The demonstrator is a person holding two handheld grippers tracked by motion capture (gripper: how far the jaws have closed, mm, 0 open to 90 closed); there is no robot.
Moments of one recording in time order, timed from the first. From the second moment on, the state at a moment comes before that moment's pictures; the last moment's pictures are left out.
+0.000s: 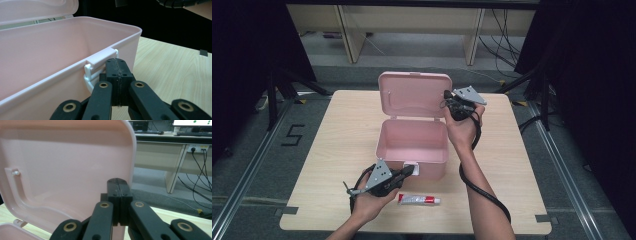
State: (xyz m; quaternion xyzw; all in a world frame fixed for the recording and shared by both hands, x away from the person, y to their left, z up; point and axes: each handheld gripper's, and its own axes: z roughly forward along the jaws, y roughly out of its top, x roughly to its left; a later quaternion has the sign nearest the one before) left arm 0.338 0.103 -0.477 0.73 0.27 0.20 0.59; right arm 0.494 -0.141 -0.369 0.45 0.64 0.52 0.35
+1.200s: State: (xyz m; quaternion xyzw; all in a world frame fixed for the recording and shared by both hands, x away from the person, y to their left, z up) left arm 0.338 0.103 -0.477 0.73 0.27 0.19 0.59; right arm 0.509 -0.140 -0.410 0.49 0.68 0.46 0.30
